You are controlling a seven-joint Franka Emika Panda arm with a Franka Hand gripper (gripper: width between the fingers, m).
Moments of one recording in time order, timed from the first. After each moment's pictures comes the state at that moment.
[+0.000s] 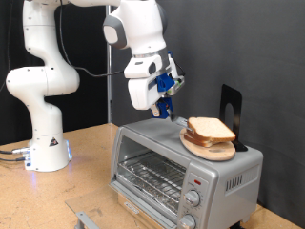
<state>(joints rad) -0.17 -0.13 0.34 -2.19 0.32 2.18 0.38</state>
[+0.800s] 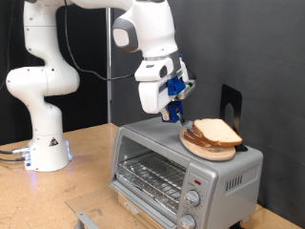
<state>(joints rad) -0.17 -0.05 0.37 -2.13 0.27 2.21 0.46</state>
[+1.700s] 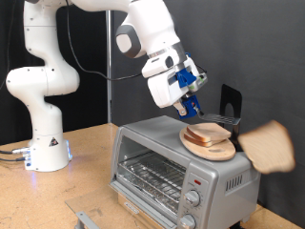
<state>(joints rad) -0.16 -0.05 0.39 -2.16 0.33 2.51 0.41</state>
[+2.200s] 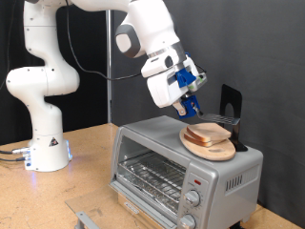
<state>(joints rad) -0.16 -0.05 0.39 -2.16 0.34 2.50 0.41</state>
